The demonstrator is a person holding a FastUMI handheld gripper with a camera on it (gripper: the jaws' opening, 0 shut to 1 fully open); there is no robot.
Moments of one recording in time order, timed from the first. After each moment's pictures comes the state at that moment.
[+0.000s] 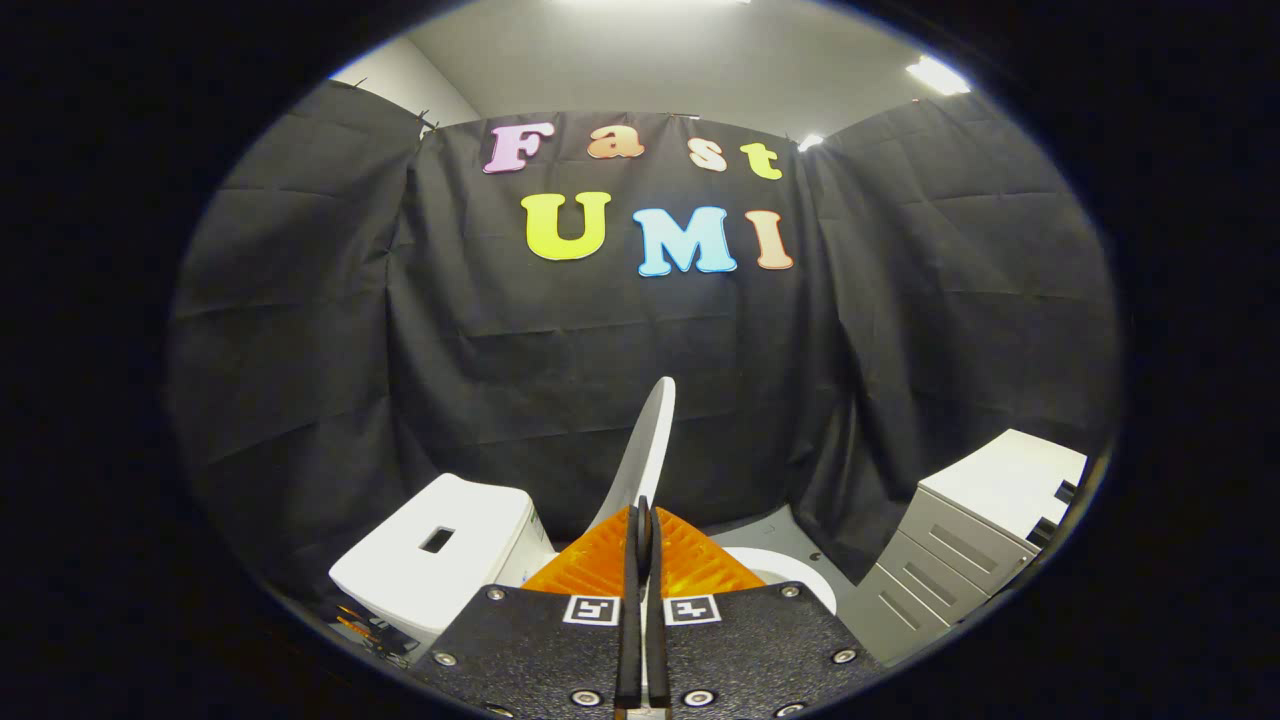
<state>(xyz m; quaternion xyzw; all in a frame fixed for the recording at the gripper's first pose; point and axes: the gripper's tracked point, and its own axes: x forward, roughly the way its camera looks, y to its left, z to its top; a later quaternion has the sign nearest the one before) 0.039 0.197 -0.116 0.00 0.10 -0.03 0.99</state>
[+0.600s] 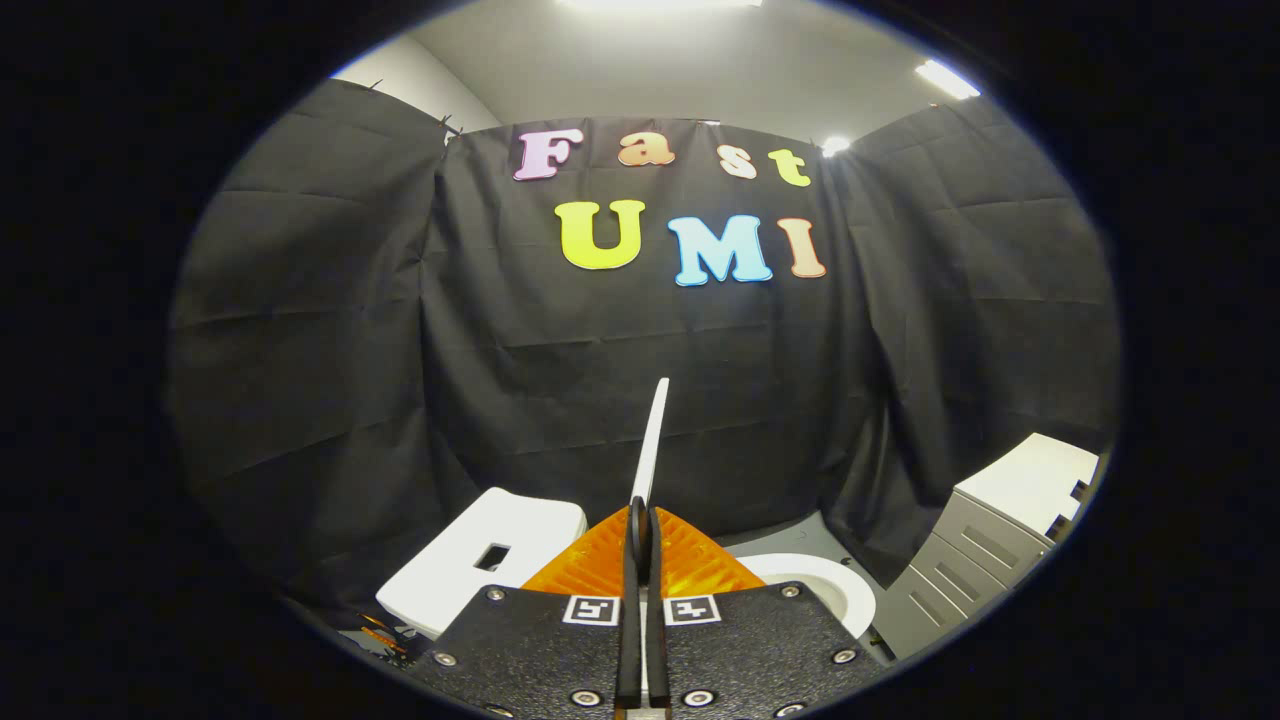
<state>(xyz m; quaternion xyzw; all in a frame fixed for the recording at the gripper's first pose) 0.044 0.267 -0.101 0.01 0.09 0.01 1.00</state>
